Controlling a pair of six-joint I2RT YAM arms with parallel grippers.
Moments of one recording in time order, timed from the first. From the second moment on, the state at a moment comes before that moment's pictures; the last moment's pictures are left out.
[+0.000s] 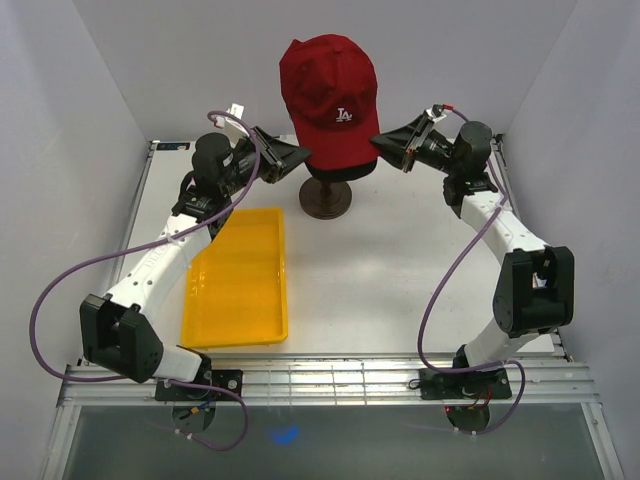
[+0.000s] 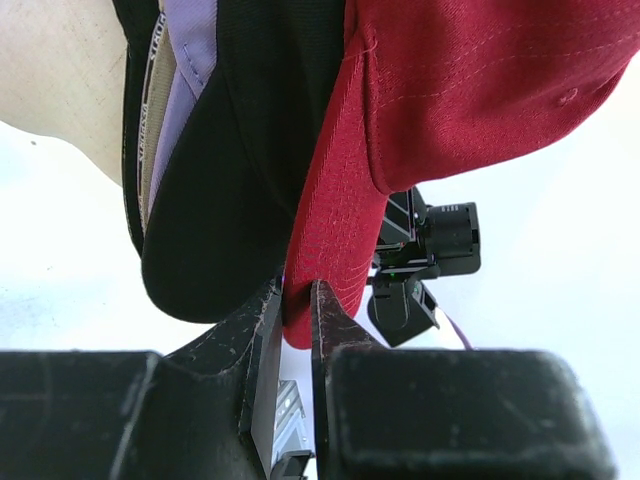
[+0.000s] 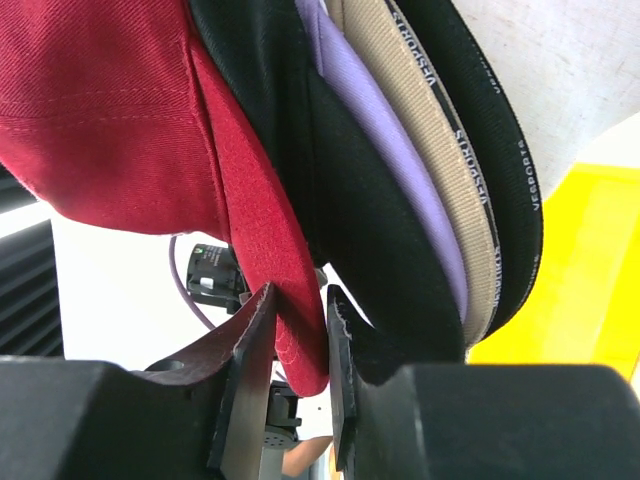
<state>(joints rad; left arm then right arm) -0.36 1.39 1.25 0.11 0.42 -1.13 0.17 1.62 1.24 0.52 -0.91 1.56</state>
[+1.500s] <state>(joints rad) -0.36 1.39 1.26 0.02 0.45 -1.10 0.16 1.62 1.47 -0.01 -0.91 1.21</state>
